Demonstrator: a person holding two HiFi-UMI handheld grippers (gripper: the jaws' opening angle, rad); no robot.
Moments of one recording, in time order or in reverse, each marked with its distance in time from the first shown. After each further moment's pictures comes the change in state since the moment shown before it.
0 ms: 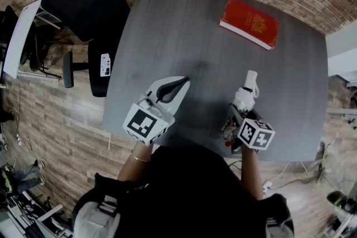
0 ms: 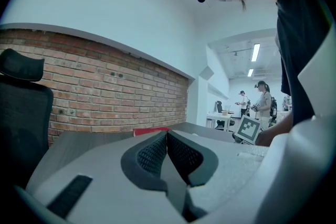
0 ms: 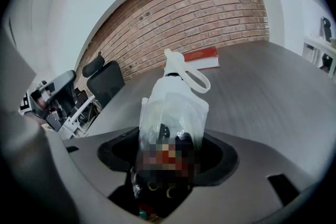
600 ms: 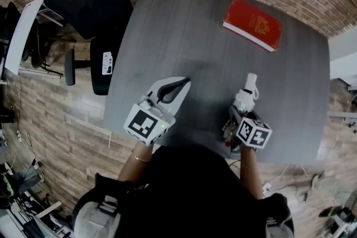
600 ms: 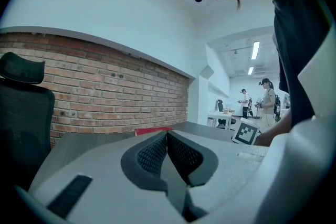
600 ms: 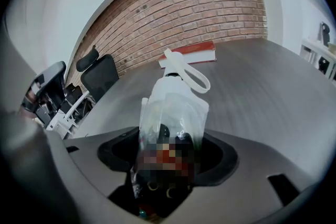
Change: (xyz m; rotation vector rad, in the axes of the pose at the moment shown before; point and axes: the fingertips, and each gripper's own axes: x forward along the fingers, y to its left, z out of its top) left arm -0.002 0.004 -0.003 0.015 0.006 0.012; right arm 0.016 -0.014 -0.009 -0.016 0.026 -0.062
